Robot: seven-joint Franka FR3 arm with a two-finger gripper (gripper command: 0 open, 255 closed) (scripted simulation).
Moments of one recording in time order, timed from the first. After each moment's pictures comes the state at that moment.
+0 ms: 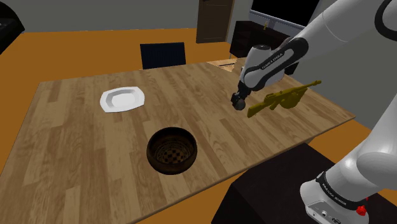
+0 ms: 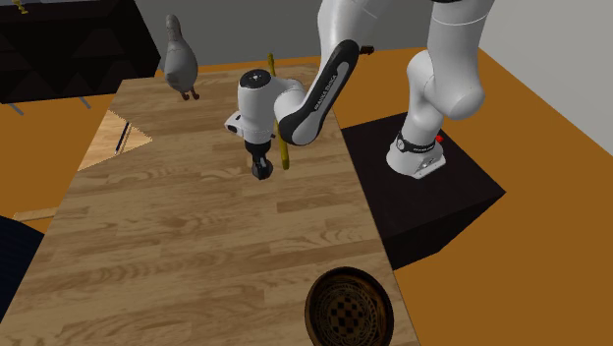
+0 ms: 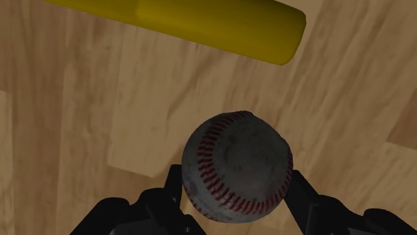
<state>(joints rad) -0.06 0.25 -0.08 -2.33 -0.09 2.70 -0.09</state>
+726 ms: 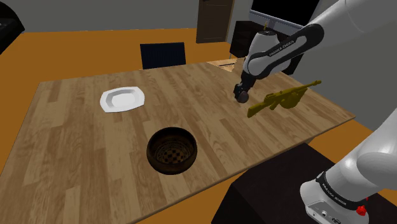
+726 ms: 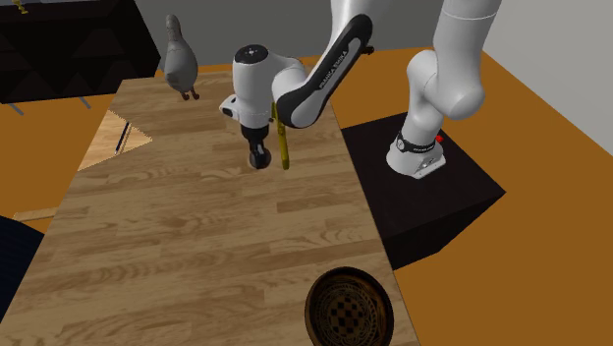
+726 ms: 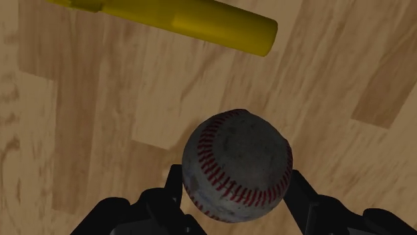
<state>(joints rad) -0.06 0.13 -0.08 -2.32 -0.09 2.56 -0.10</state>
